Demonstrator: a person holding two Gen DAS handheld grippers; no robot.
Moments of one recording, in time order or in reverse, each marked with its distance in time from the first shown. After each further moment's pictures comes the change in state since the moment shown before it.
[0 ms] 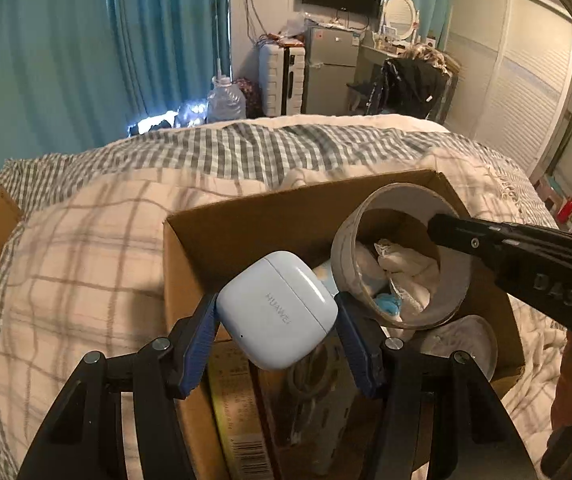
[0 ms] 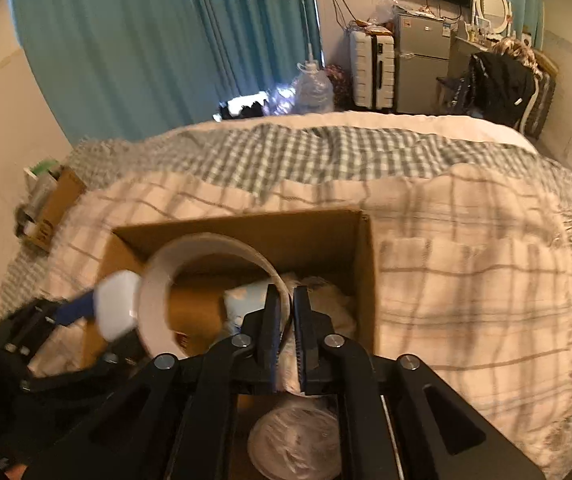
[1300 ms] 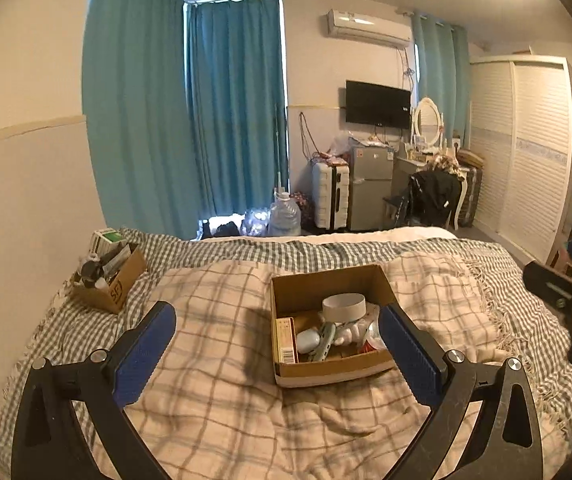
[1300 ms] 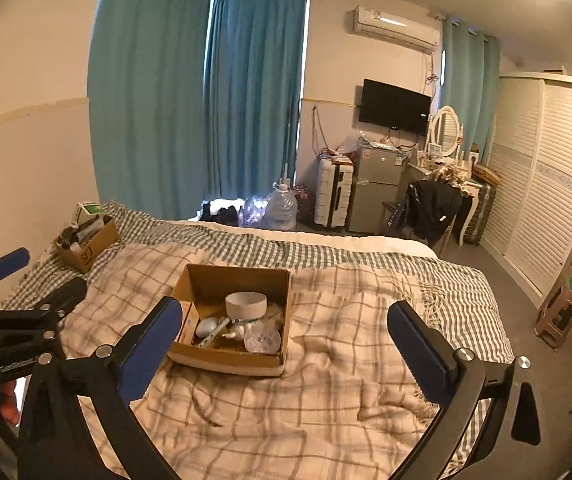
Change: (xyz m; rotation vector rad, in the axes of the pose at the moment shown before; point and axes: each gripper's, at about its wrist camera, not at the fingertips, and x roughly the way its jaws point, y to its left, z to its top) left arm -0.298 -0.035 -0.096 -0.043 -0.446 0.167; right arm -0.305 0.056 -0.123 -0.145 -0.439 -0.211
